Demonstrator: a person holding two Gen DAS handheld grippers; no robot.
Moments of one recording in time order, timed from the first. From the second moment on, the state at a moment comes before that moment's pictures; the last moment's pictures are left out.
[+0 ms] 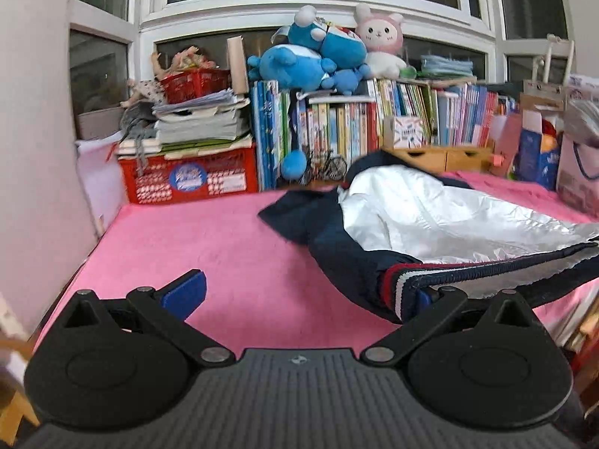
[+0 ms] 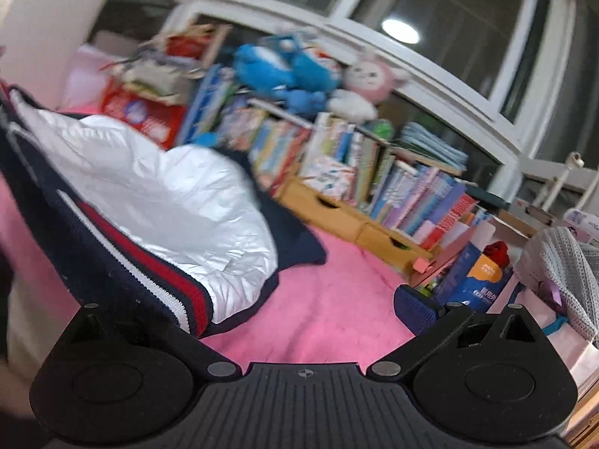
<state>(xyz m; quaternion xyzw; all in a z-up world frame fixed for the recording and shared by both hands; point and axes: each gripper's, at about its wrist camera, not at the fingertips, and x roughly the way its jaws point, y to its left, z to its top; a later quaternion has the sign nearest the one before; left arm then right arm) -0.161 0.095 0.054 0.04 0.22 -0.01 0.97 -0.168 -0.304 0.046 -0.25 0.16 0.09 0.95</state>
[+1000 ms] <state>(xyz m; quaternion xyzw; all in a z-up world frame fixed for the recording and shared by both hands) -0.195 0.108 -0.079 0.06 0.39 -0.11 0.91 -0.206 -0.321 -0.056 -0.16 0.29 0.23 0.92</state>
